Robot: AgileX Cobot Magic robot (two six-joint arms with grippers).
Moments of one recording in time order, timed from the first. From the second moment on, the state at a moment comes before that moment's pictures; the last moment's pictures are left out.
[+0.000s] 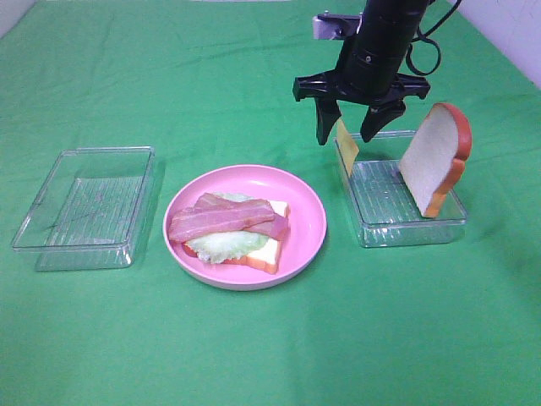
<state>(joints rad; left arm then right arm) -0.63 0.00 -0.50 0.06 1.05 -0.05 0.38 2.19 -1.85 0.10 1.05 0.15</state>
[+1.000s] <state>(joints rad) -0.63 0.00 -0.50 0.06 1.05 -0.05 0.38 2.27 -1.85 0.05 0.97 0.15</state>
